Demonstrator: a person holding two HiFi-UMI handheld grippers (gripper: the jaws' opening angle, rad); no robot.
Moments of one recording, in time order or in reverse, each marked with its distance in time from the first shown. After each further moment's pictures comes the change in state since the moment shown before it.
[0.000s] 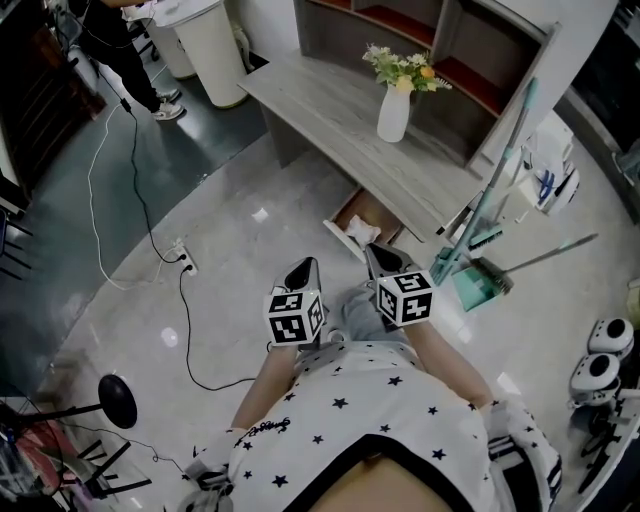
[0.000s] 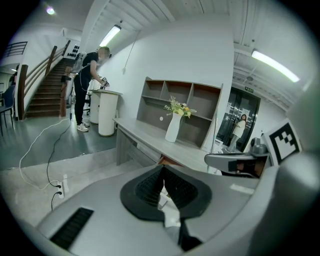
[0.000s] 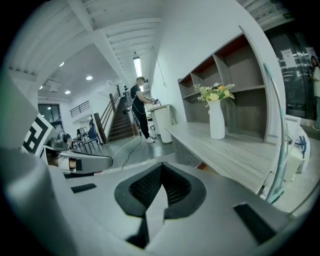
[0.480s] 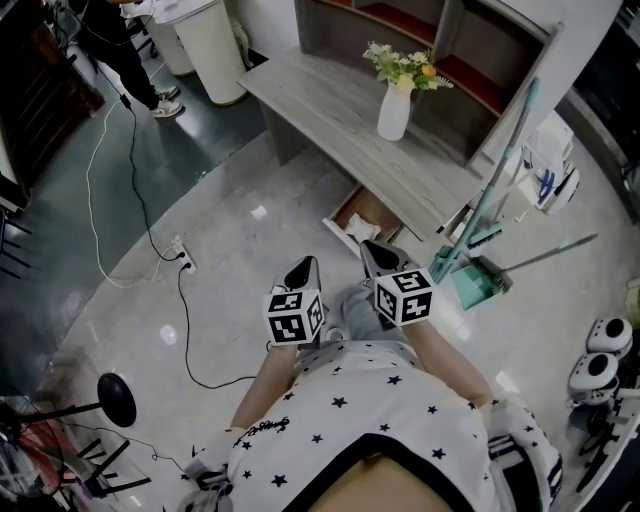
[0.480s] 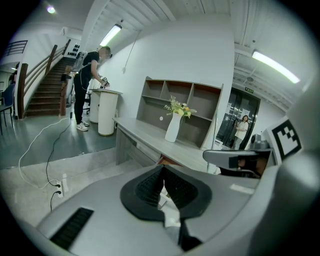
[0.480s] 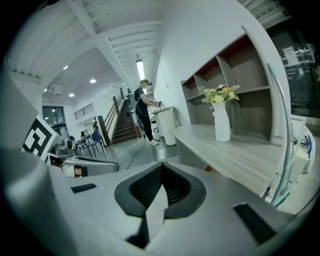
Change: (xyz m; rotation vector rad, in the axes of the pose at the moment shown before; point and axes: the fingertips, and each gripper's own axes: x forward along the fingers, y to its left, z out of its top) left arm 0.001 0.002 0.001 -0.005 0.001 -0.004; right arm 0.004 0.013 0.011 -0.002 -0.025 0.045
